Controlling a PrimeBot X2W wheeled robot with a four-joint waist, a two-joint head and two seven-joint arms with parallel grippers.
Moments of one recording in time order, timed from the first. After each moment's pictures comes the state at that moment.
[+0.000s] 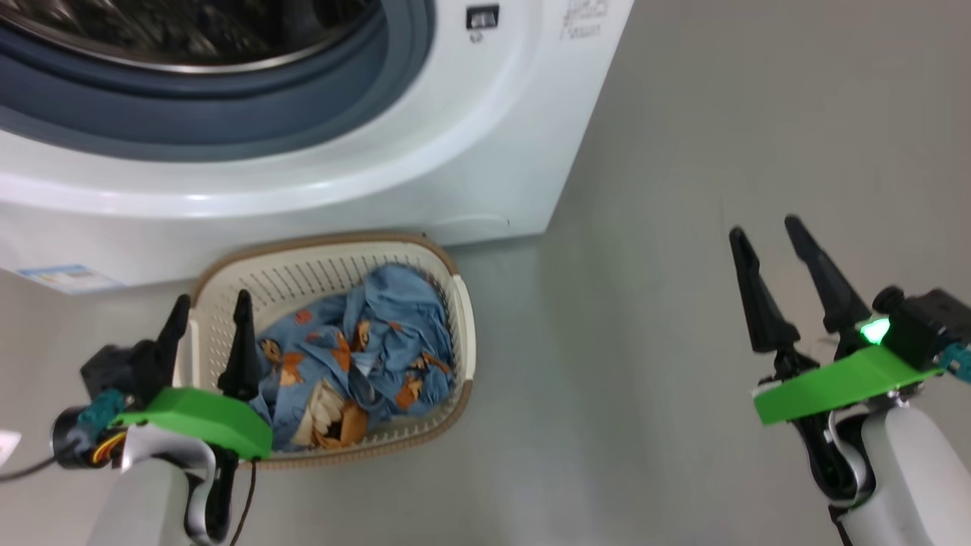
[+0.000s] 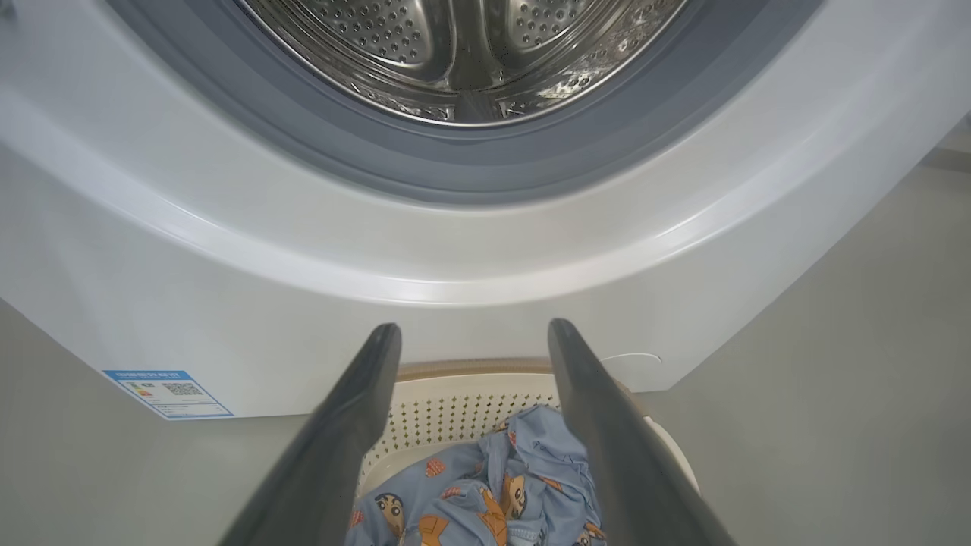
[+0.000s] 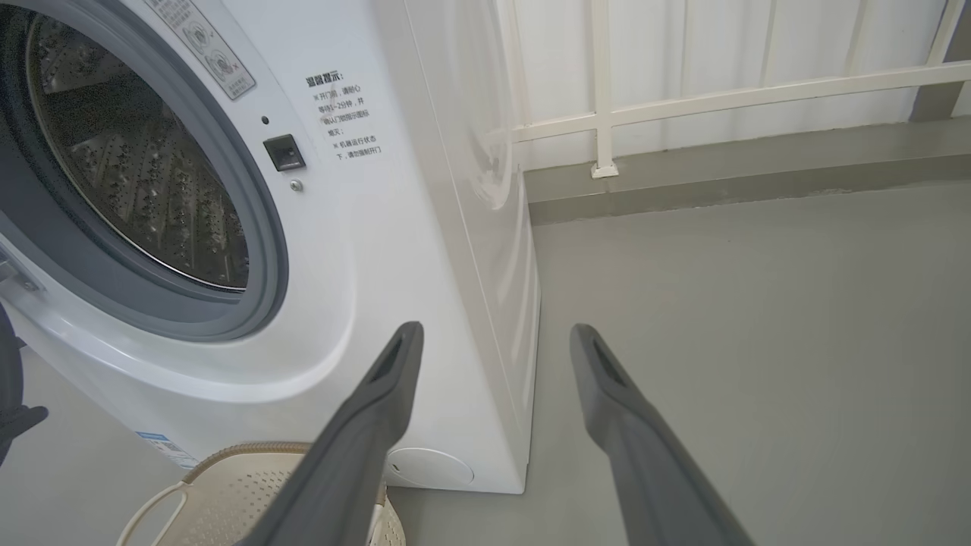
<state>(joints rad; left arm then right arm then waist) -0.38 0.14 -0.14 0.47 -0.36 -0.09 -0.25 -0.32 -0.22 0.11 0.17 0.44 0.13 -0.25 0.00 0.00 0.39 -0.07</state>
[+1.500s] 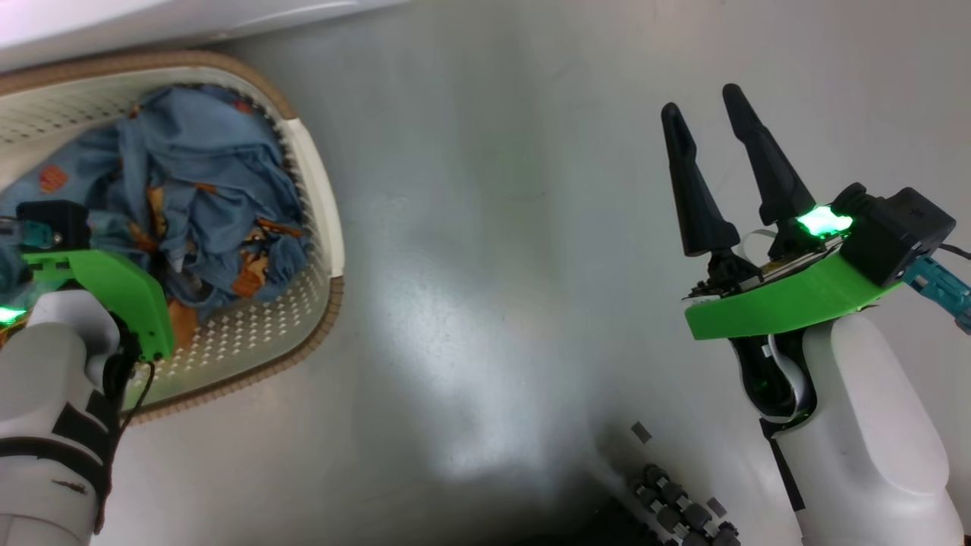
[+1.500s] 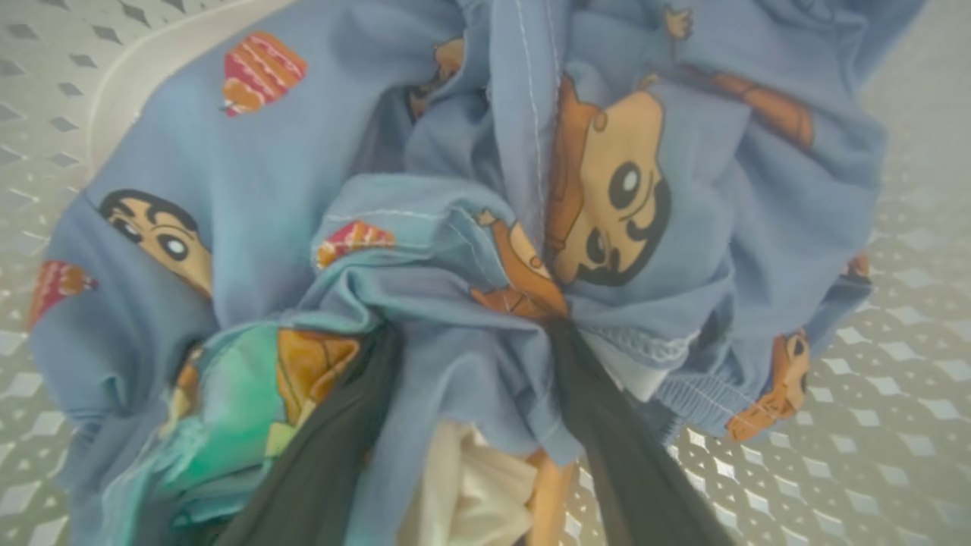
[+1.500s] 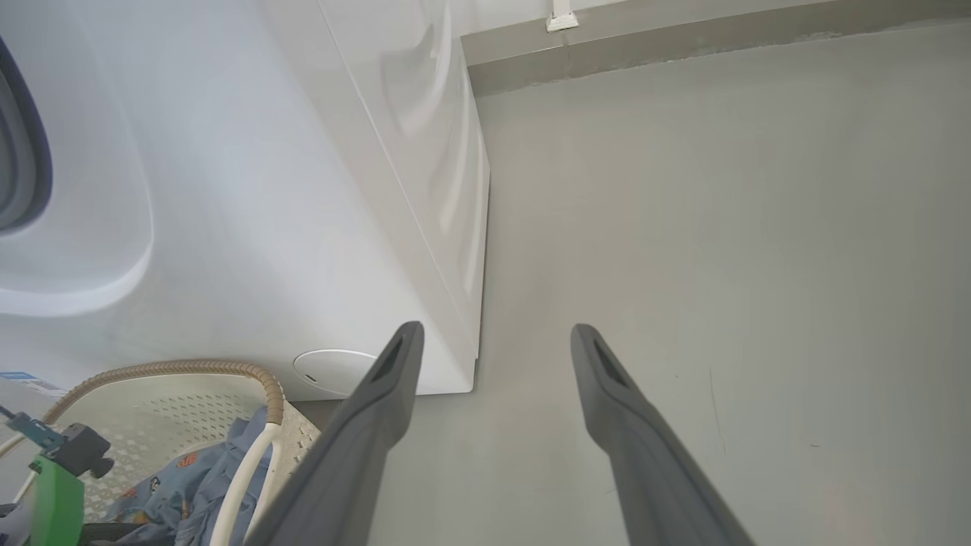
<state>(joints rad) -0.98 0.24 -0.34 1.28 -0.40 -0.10 0.00 -0.54 -0.11 0.18 0.12 0.42 0.13 -0.26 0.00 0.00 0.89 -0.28</state>
